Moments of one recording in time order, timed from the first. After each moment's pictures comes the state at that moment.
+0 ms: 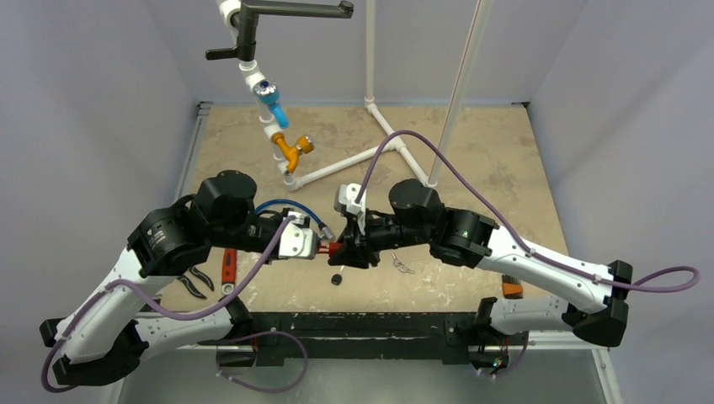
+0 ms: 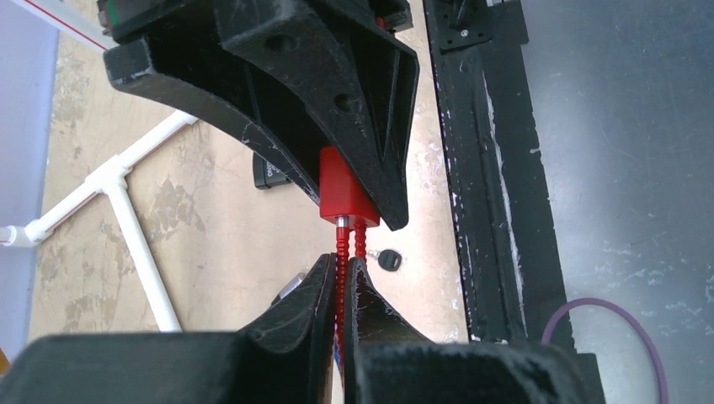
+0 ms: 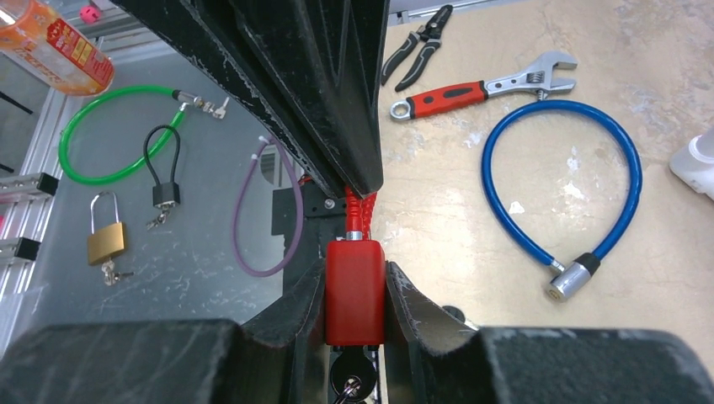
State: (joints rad) left arm -0.89 0.92 1.43 -1.09 0.51 0.60; right arm 1.12 1.18 1.22 -0.38 -0.40 0.05
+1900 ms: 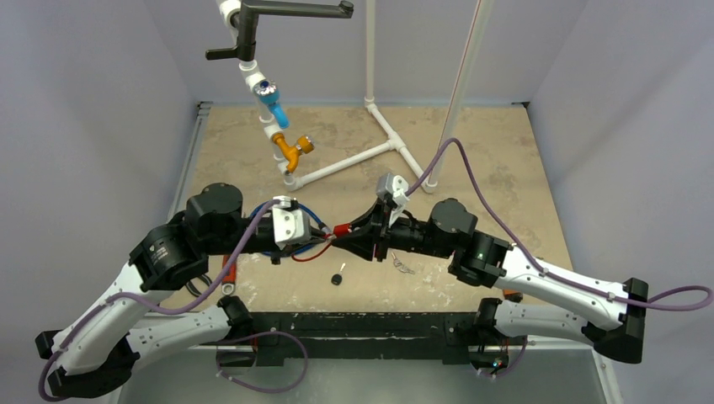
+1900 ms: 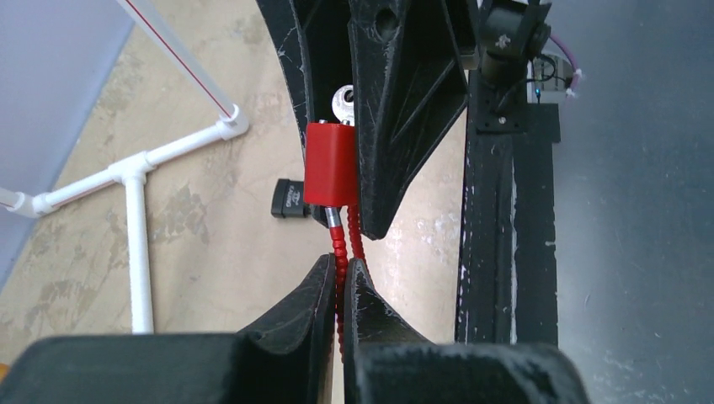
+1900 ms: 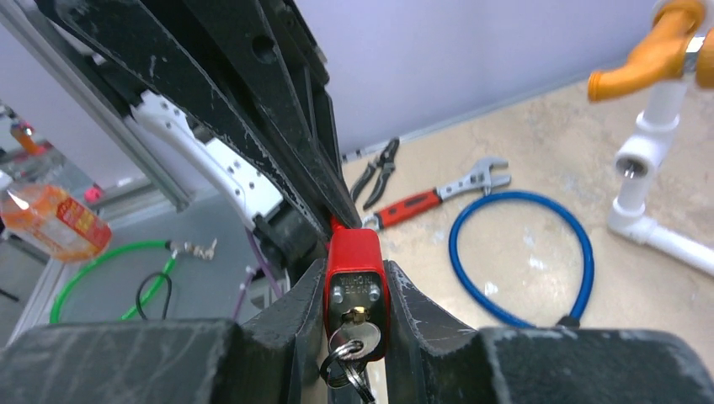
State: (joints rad) left arm -0.90 0.81 1.23 -0.84 0.43 0.36; right arm 1.11 0.99 0.91 0.08 -0.22 0.26
